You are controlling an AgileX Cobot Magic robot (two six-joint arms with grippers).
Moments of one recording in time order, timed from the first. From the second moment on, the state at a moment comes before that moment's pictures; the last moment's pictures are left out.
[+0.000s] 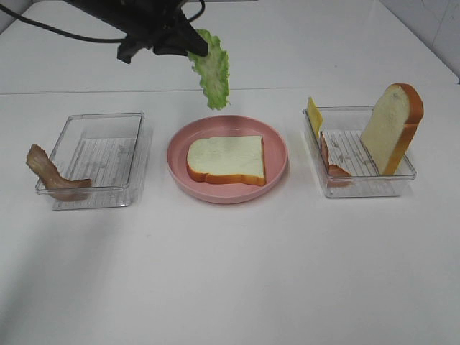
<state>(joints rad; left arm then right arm) -0.27 2.16 -1.83 -0.94 0.83 0.27 -0.04 -0.01 -0.50 0.08 1.07 -0.06</state>
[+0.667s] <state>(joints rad) -0.37 2.32 -1.83 -0.86 0.83 0.24 -0.04 -0.01 -0.50 0.08 1.07 -0.06</state>
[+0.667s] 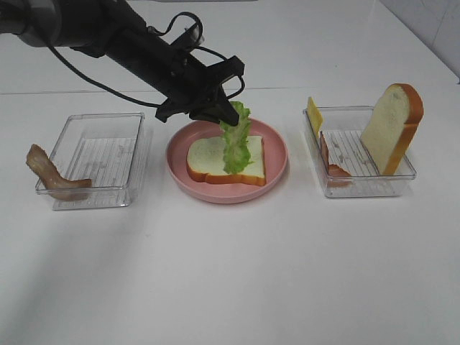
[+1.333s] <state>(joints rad) -0.37 2.31 -1.83 -0.69 0.71 0.20 -0.04 -0.01 -0.50 0.08 1.07 -0.06</state>
